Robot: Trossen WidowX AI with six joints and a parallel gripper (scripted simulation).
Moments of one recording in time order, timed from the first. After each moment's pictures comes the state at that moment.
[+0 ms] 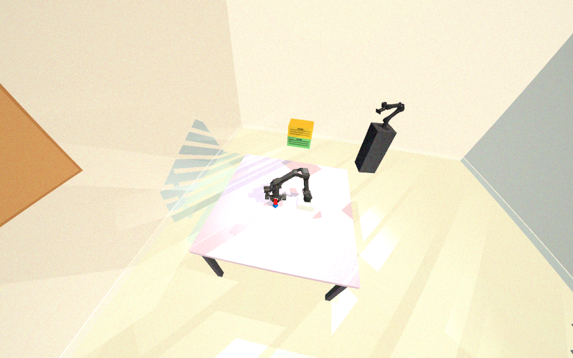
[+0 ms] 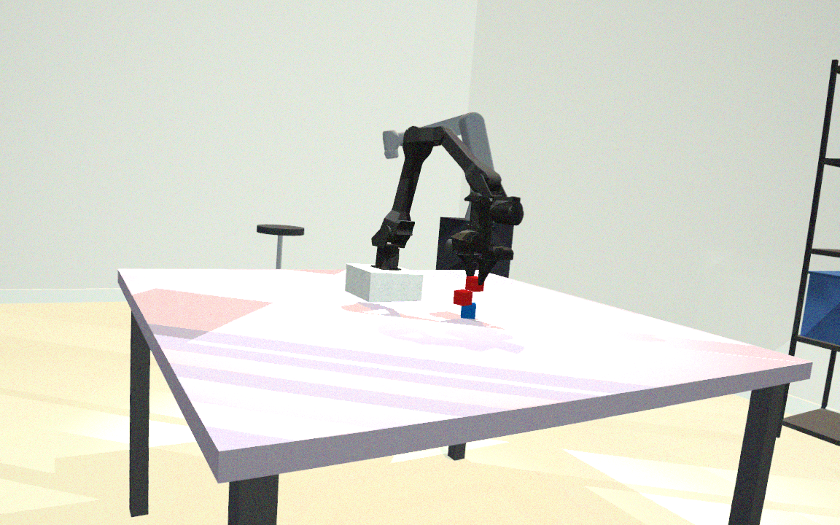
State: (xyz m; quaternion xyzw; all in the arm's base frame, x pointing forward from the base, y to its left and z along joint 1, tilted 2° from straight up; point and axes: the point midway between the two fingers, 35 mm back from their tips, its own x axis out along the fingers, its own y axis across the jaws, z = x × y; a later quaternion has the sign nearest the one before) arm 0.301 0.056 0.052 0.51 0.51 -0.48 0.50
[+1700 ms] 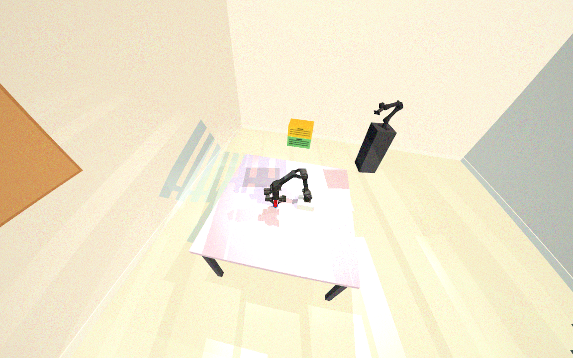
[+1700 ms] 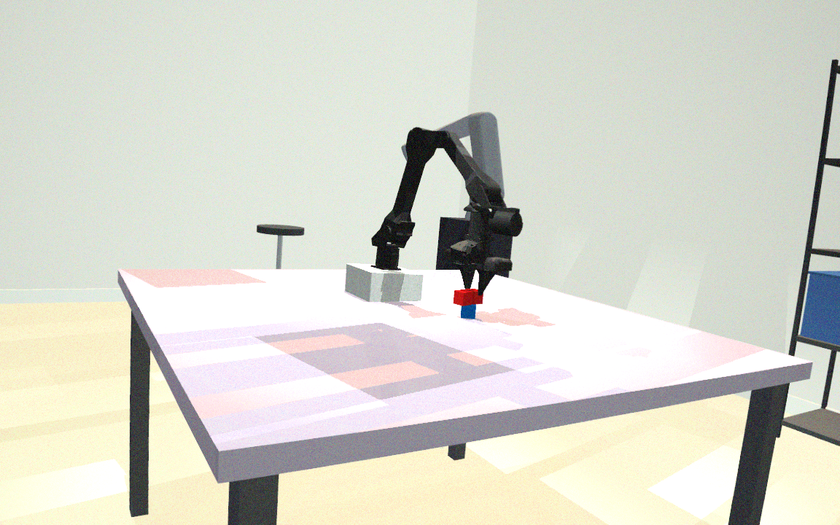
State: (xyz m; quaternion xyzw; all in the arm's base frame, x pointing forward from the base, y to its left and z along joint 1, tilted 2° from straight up) arm 0.301 0.057 0.027 0.51 0.51 -0.48 0.50
